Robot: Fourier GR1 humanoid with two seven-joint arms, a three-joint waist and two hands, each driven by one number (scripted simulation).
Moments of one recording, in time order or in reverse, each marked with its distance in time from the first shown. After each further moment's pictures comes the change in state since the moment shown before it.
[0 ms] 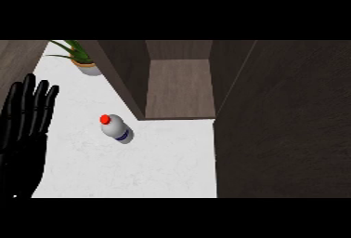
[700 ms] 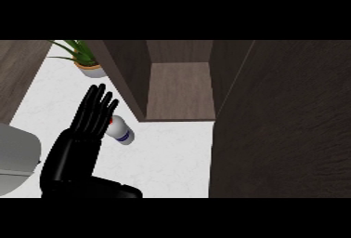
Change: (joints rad) left arm -0.002 -0.089 -0.179 0.104 0.162 0.096 0.241; right arm 0.237 0.091 0.113 -0.125 -0.212 0.052 0.135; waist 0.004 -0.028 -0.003
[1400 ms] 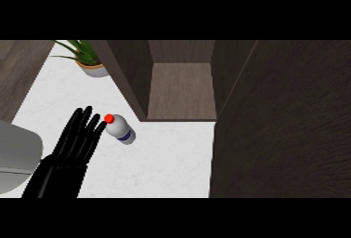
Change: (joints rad) left arm 0.190 0.039 -0.012 -0.122 0.058 -0.026 0.030; right arm 0.246 0.015 0.046 -0.062 -0.057 0.089 -0.075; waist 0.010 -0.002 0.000
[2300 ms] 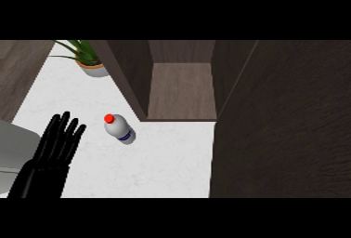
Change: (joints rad) left arm 0.060 0.030 0.148 0.101 0.065 -0.098 -0.157; right arm 0.039 -0.010 -0.002 0.038 0.023 0.051 -0.090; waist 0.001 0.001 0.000
